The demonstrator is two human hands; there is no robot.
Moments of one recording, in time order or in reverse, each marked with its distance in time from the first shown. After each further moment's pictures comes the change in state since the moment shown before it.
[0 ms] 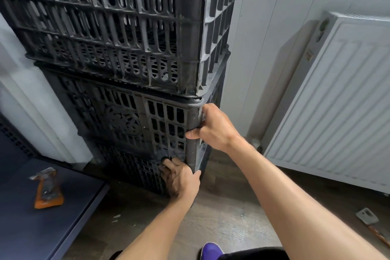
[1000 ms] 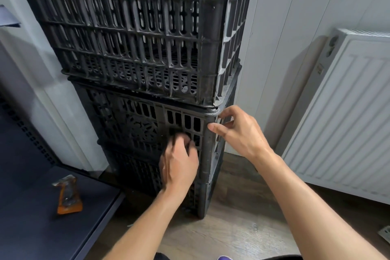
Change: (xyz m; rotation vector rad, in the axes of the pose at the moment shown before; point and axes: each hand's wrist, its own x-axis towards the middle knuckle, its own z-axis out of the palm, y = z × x) left_hand -0.008 0.002 -0.147 -0.384 0.310 0.336; right_hand -0.037 -0.030 -0.029 0.001 0.235 0.041
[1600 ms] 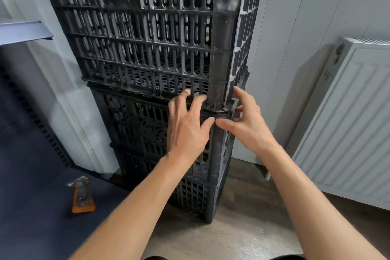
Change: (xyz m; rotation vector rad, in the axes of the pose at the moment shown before) left_hand 0.054 0.039 -0.049 0.057 0.085 0.378; right_hand 0.013 -0.012 0.001 0.177 0.051 -0.153
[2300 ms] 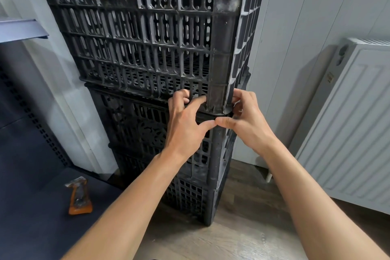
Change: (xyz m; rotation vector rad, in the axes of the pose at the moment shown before) left_hand 0.011 -0.005 0.001 -0.230 -0.062 -0.040; right_hand 0.012 -0.006 -0.003 0.169 -0.016 -0.052
